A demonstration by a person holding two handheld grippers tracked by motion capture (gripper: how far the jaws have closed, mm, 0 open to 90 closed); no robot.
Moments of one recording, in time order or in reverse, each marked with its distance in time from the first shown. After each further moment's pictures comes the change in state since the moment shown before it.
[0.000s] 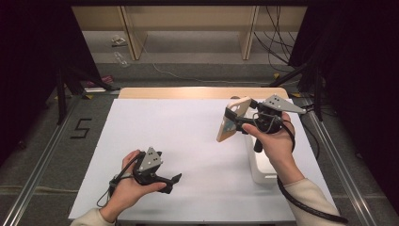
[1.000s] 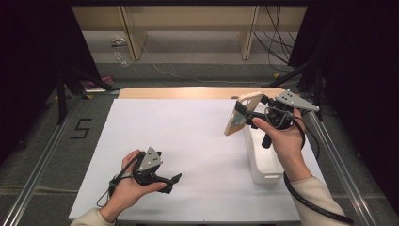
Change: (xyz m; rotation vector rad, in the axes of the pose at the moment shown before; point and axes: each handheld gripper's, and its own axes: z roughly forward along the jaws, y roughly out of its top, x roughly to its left) left arm 0.001 0.000 0.000 0.002 0.002 -0.001; right arm -0.017 0.012 -0.015 -0.043 -0.054 0.012
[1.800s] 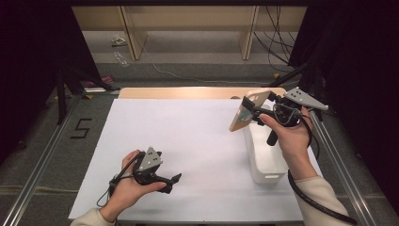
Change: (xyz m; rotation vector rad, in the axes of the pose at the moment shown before) left arm 0.000 0.000 0.000 0.001 0.000 -0.003; right arm -0.011 0.008 -0.009 -0.033 -0.039 0.013
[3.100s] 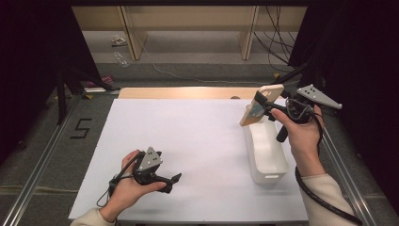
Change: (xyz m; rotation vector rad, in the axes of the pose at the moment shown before) left arm 0.000 0.000 0.000 -0.002 0.002 -0.002; right arm -0.024 0.007 -0.013 -0.030 -0.085 0.012
